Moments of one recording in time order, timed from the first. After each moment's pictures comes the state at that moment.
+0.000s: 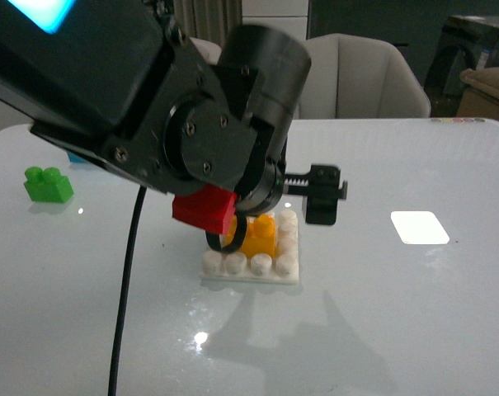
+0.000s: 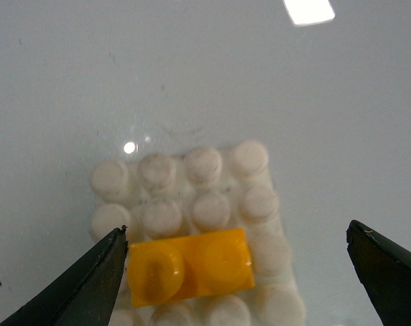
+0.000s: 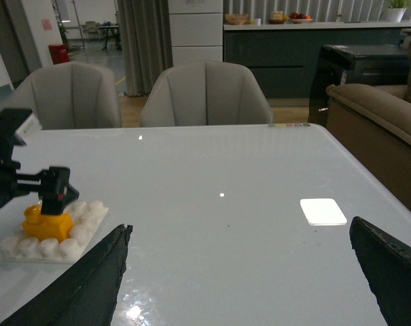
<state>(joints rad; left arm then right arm) -0.55 2.13 1.31 0.16 -0.26 -0.23 0.00 0.00 0.01 0.00 0.00 0.00</state>
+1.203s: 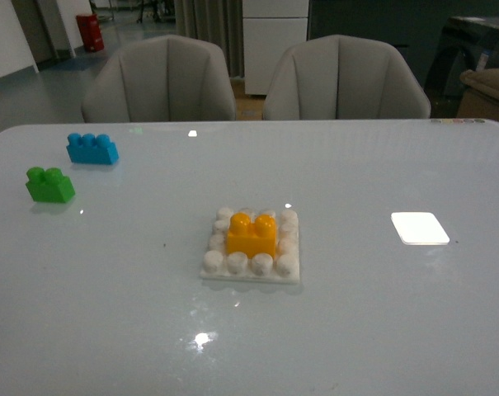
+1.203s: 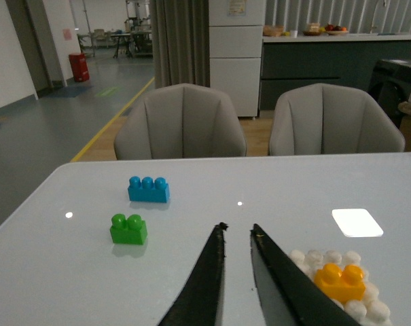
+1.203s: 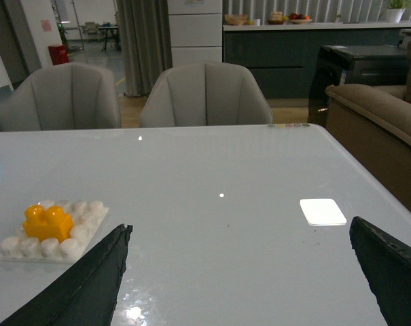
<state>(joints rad) -0.33 0.66 0.29 0.40 -0.34 0.00 0.00 0.00 0.01 0.00 0.00 0.00</state>
